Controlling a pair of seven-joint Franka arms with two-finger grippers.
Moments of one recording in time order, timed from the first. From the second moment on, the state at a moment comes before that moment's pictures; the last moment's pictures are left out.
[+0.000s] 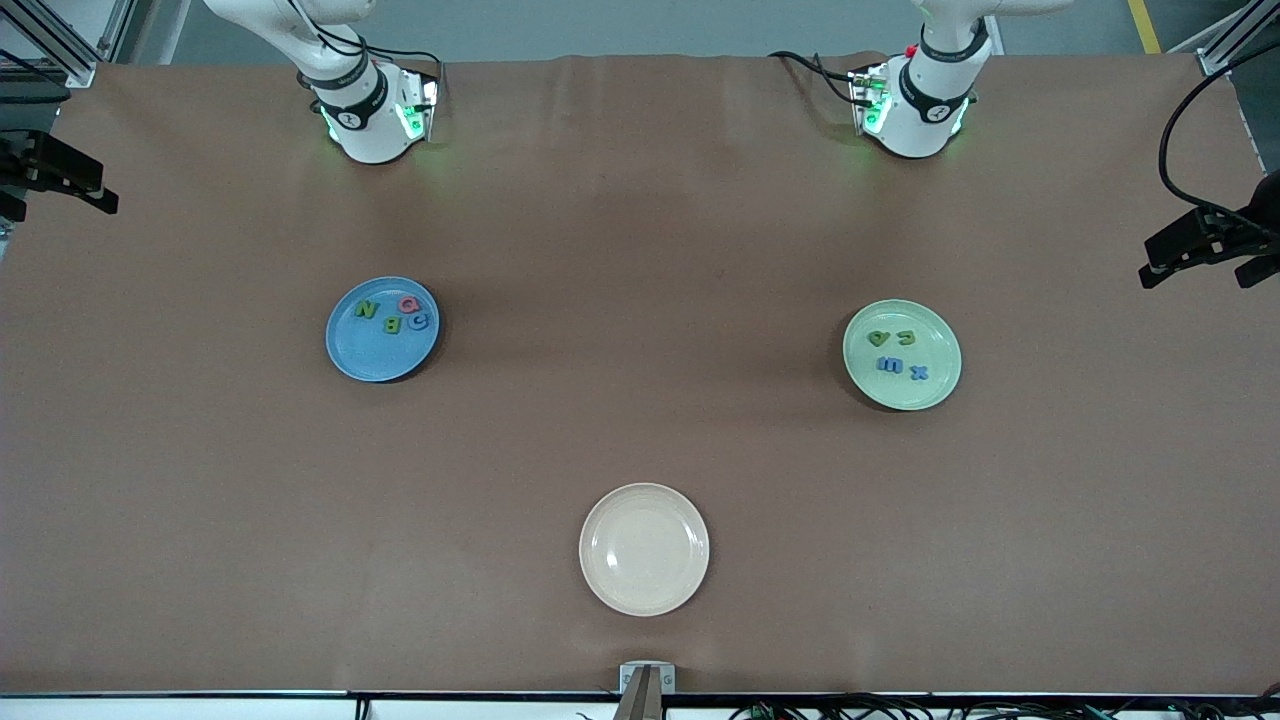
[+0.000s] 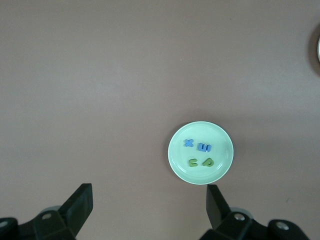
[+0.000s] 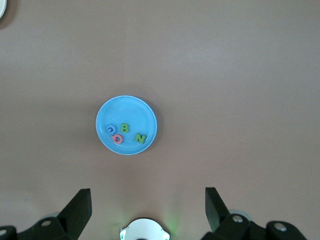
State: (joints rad) left arm -0.04 0.01 0.07 -1.54 0.01 1.61 0.04; right arm -0.01 -0.06 -0.08 -1.52 0.02 1.36 -0.16
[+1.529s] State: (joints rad) left arm -0.04 -0.02 0.07 -1.54 0.01 1.61 0.04; right arm -0.01 -0.06 -0.08 -1.52 0.03 1.40 -0.11
